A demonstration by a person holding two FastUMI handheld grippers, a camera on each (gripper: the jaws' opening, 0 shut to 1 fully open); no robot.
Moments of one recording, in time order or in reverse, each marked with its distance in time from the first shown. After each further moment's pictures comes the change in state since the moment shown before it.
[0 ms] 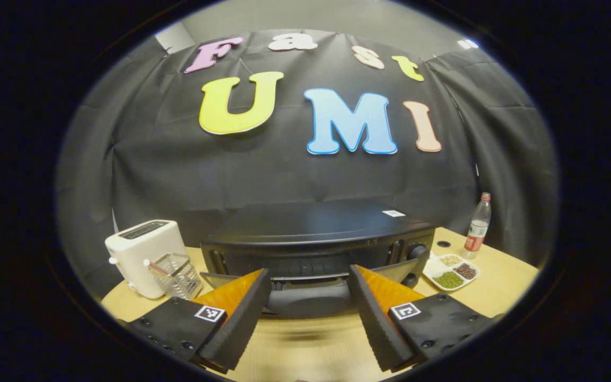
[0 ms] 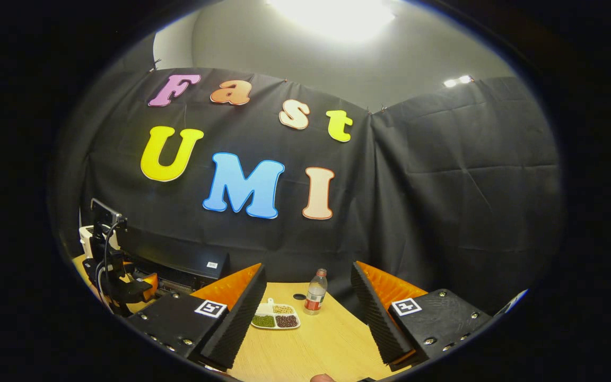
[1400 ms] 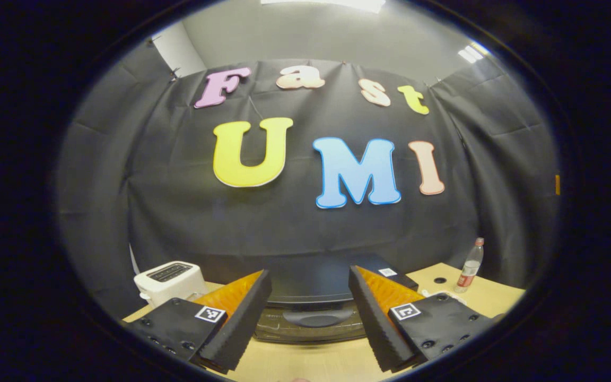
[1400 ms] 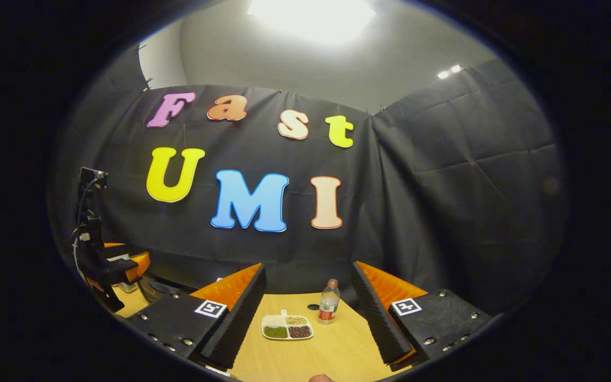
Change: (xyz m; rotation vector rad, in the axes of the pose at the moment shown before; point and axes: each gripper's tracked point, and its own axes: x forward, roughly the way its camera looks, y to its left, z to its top) left arm -0.025 0.016 0.117 -0.001 -0.148 0.034; right arm 0.019 -0.012 0.008 0.077 -0.051 0.039
